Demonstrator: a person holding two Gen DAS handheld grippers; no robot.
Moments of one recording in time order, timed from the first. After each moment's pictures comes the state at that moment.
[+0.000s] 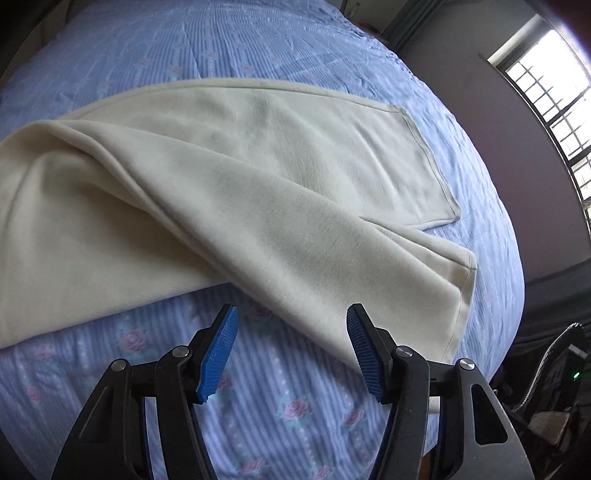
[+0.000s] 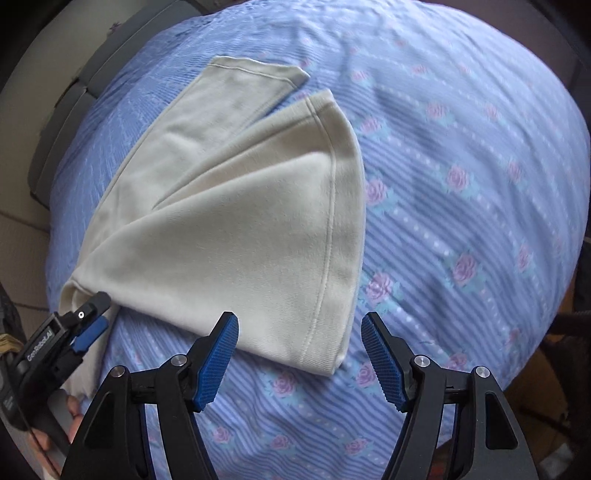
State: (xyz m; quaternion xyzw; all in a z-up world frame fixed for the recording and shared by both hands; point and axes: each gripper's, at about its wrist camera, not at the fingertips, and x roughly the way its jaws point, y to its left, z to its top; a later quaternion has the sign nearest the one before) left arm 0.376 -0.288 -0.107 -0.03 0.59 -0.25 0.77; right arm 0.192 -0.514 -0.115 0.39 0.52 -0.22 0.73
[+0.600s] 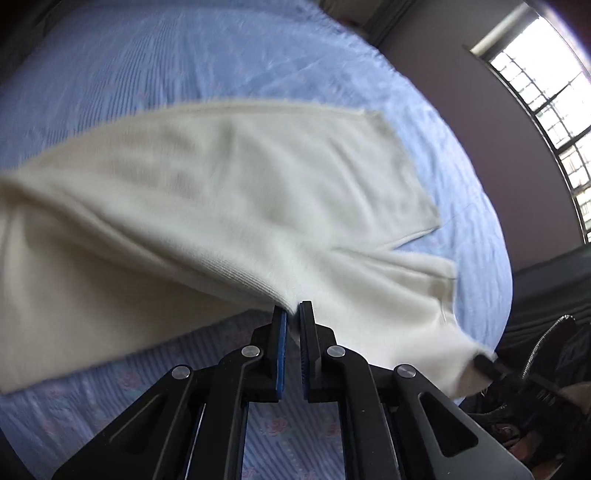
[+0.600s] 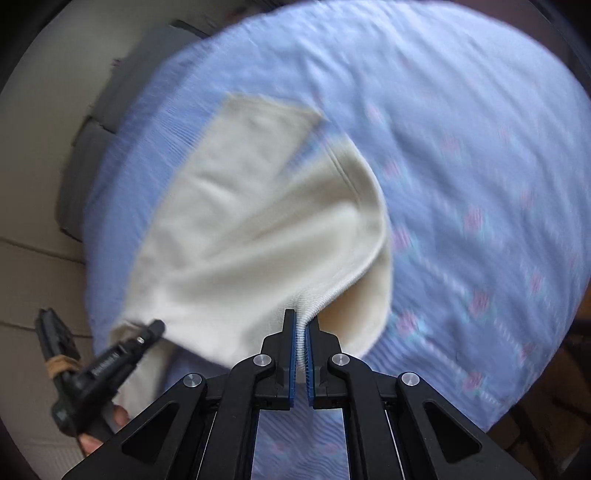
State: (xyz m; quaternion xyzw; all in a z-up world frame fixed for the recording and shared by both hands) left arm 0.396 -0.312 -0.065 -0.01 0.58 -0.29 0.76; right arm 0.211 -0.540 -0.052 0.44 0.45 -0.19 0.76
